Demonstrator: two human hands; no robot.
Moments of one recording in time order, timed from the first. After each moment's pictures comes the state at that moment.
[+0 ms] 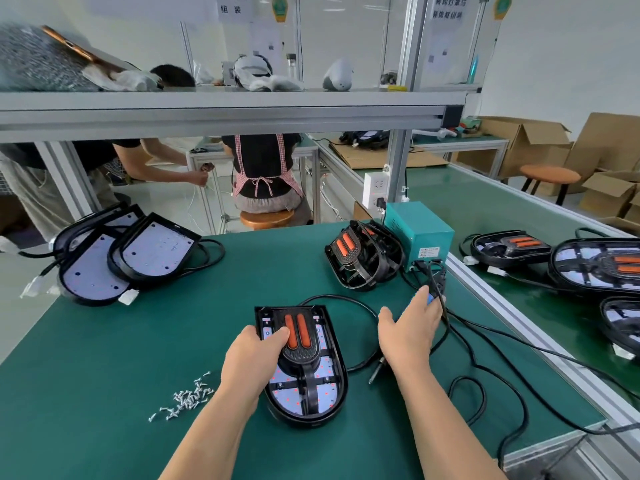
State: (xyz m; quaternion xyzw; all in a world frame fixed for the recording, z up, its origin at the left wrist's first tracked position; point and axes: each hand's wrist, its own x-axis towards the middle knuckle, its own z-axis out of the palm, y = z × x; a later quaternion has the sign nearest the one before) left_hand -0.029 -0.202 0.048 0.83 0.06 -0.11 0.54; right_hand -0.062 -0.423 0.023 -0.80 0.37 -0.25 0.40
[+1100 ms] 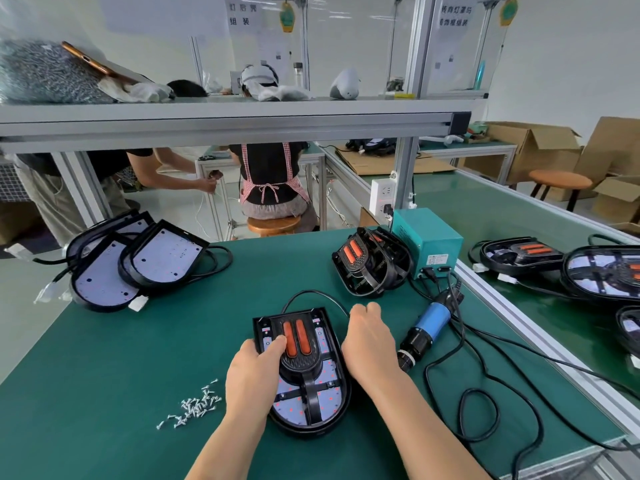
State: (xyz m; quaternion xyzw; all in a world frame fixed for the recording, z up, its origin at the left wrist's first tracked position) left_hand -0.036 -0.202 0.037 0.80 0.12 -0.04 0.58; right_hand -0.047 -0.366 0.037 -0.95 0.20 -0.10 0.21
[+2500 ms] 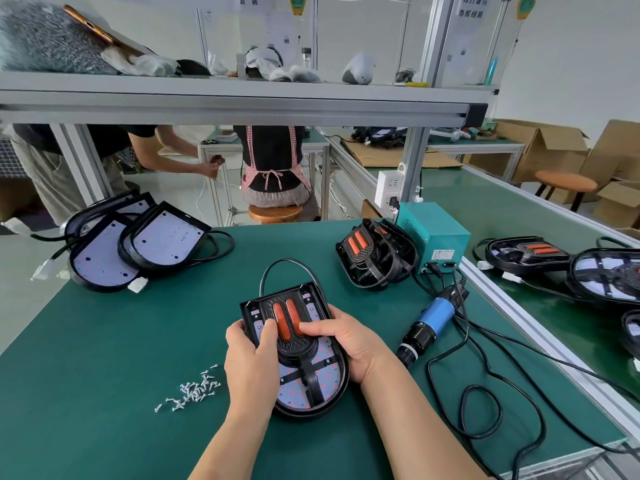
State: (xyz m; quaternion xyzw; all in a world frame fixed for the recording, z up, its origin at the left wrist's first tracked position) left_hand -0.036 -0.204 0.020 0.73 0.09 0.06 0.67; right_hand -0.039 -0.348 0.041 -0.49 0.08 0.14 0.85
